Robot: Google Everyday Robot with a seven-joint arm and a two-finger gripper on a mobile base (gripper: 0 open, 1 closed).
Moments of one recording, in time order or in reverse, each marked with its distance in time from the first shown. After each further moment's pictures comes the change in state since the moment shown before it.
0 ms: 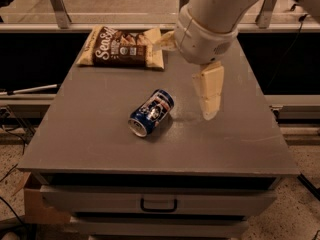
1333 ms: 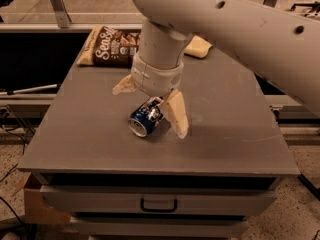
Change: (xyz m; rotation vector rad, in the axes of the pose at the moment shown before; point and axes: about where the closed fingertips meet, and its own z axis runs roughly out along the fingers) arm -0.056 -0.002 0.095 -0.182 -0.108 -0.352
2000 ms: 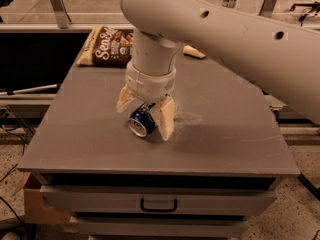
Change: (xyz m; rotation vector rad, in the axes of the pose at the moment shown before) arm -0.006 -0.002 0.017 -0.043 -0.001 -0.035
